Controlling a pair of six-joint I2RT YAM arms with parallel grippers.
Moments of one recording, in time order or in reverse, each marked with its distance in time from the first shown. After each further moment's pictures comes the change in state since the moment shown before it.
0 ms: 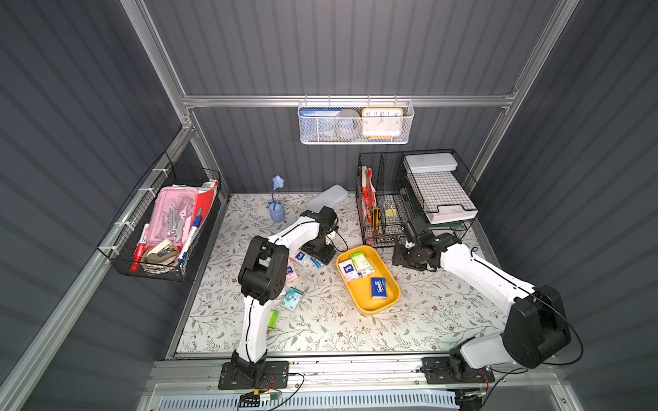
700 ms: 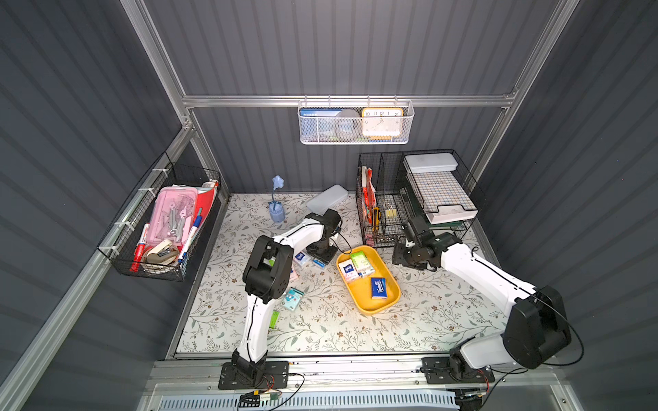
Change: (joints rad) left arm -0.023 0.024 0.012 0.027 -0.011 -0.058; right arm 0.000 -0.006 0.004 0.001 0.008 0.000
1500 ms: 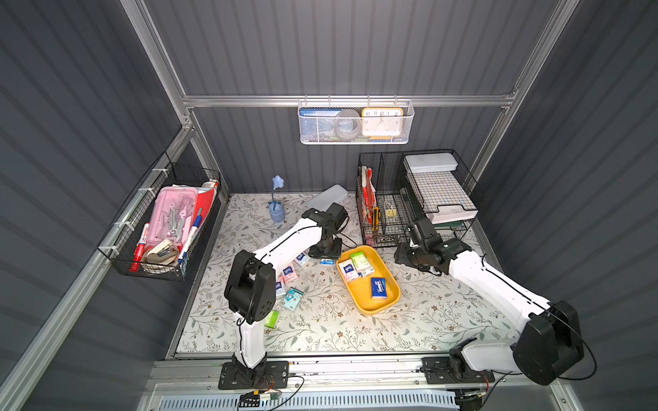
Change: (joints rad) left arm -0.119 -0.259 -0.028 -0.127 0.023 -0.577; right arm 0.000 -0.110 -0.060 0.056 0.012 0.024
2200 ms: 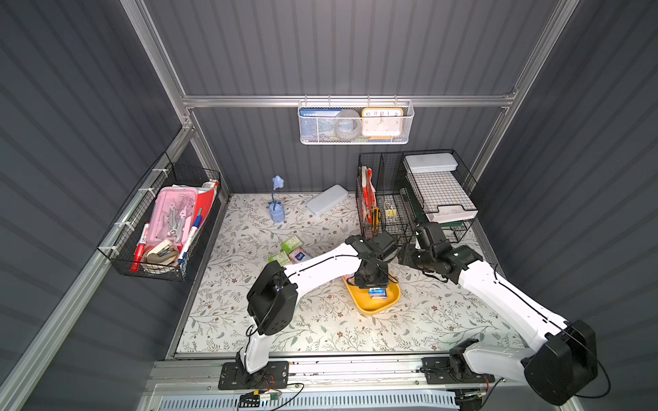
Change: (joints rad) left arm -0.354 0.103 0.067 0.126 0.172 -0.374; right arm -0.001 -0.110 -0.056 0.029 0.009 0.008
